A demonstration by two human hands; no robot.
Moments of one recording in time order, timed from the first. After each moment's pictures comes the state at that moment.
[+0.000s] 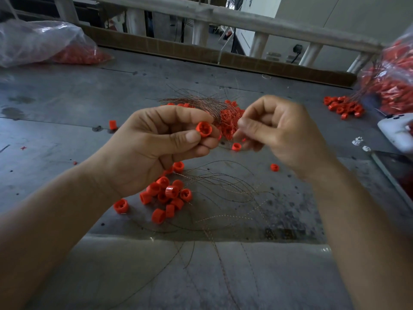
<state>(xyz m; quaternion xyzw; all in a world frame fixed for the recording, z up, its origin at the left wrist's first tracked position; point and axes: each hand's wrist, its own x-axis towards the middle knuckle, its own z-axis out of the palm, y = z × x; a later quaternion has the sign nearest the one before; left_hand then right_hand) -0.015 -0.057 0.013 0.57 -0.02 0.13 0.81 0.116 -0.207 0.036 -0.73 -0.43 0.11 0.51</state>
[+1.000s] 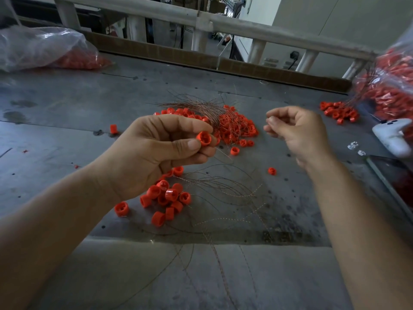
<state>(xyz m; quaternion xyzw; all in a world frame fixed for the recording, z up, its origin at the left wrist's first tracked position) -0.015 -0.055 0.012 0.59 0.01 0.12 0.80 0.176 -0.213 0.010 -0.79 -0.26 0.01 0.56</state>
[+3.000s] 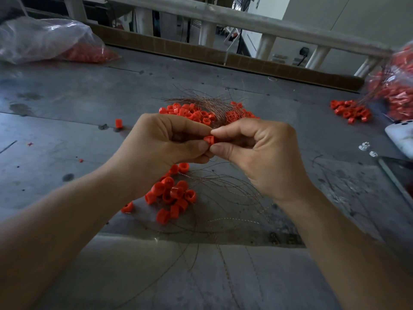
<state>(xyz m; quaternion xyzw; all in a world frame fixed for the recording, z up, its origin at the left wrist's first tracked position) -0.013 -0.064 0.012 0.69 0.09 0.20 0.69 0.086 -0.190 0.017 -0.70 -0.49 0.02 0.52</state>
